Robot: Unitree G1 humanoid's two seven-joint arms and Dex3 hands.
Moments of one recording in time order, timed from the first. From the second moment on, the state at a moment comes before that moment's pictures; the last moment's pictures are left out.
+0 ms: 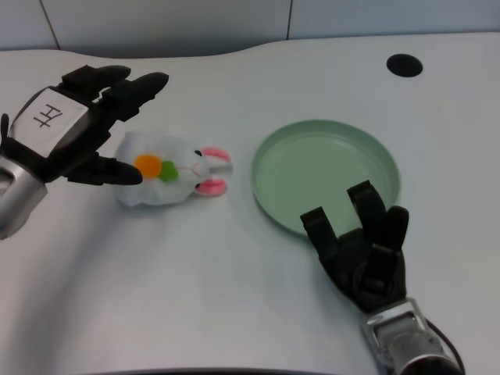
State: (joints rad) left arm -0.81 0.60 -0.39 1.19 1.00 -0.79 0.63; right arm -0.50 0.08 -0.60 1.20 0.65 0.00 1.17
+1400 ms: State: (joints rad) left arm -0.79 0.39 -0.50 1.35 0.80 -0.58 0.75; right arm -0.46 0.10 -0.57 1.13 0.64 -0.04 1.14
